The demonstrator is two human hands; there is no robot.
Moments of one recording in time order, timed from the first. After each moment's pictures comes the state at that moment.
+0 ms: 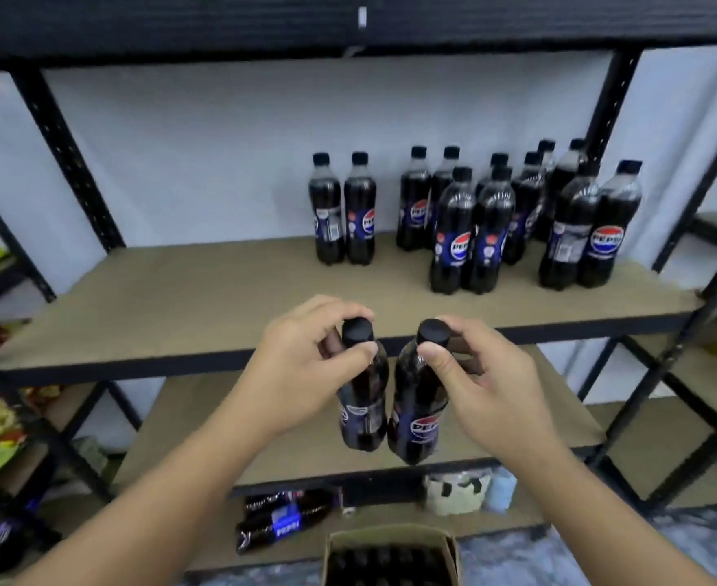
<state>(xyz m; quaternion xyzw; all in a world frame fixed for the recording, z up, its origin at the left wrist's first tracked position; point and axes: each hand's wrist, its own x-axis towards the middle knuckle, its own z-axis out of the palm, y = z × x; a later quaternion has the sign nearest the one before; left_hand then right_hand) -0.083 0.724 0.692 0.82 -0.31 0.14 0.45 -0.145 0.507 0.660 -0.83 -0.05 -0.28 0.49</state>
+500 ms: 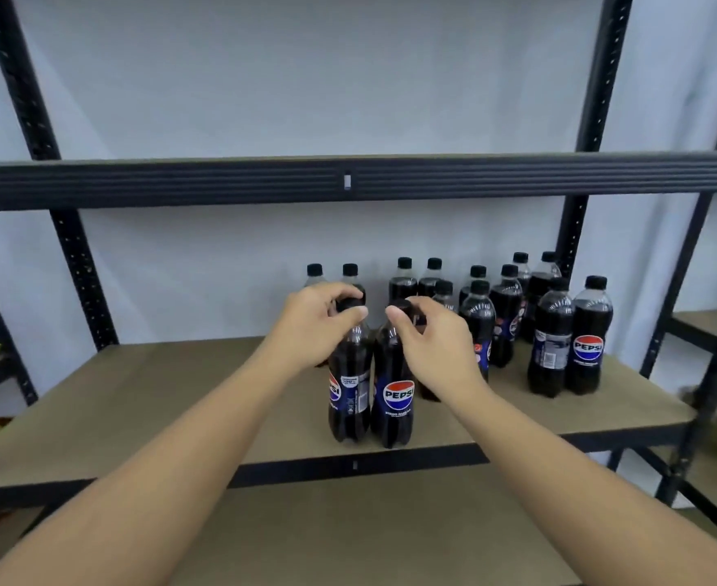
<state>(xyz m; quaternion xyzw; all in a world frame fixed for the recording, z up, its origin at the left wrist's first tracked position) 0.058 0.670 0.784 0.84 -0.26 0.18 0.43 0.011 0.485 0.749 -0.86 -0.01 -0.35 0.38</state>
